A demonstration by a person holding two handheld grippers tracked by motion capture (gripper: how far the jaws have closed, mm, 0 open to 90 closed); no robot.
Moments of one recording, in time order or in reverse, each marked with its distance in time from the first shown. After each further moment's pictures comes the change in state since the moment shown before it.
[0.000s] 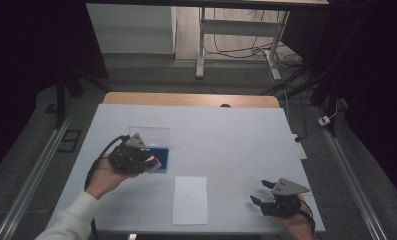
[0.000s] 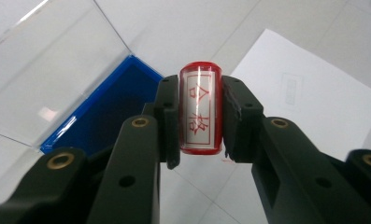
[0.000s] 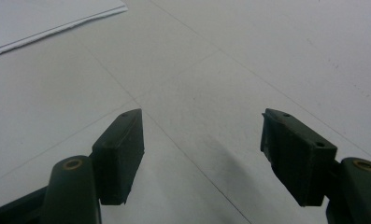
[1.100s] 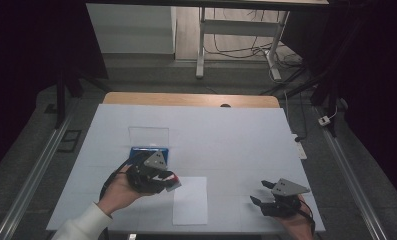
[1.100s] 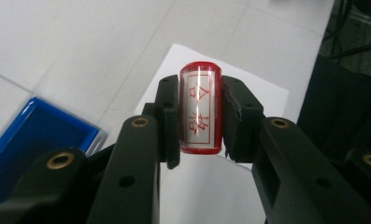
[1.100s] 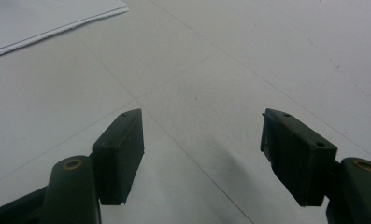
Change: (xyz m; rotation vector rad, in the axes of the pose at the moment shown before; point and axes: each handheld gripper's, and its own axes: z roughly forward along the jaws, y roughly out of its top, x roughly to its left) left arm -0.064 0.019 0.005 -0.009 -0.151 0.162; right arm 0.001 0.000 -0.001 -0.001 0.004 0.001
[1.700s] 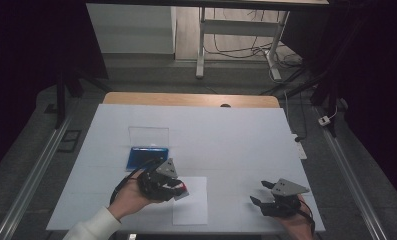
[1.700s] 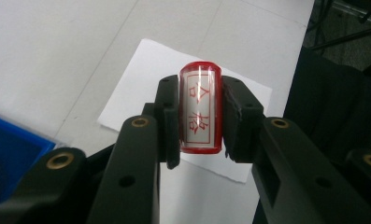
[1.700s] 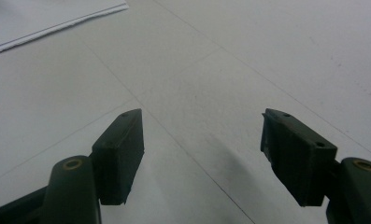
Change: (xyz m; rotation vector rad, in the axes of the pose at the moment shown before) left arm -0.012 0.005 0.028 0.034 -0.054 0.022; right arm 0.000 -0.001 0.001 0.006 0.000 -0.005
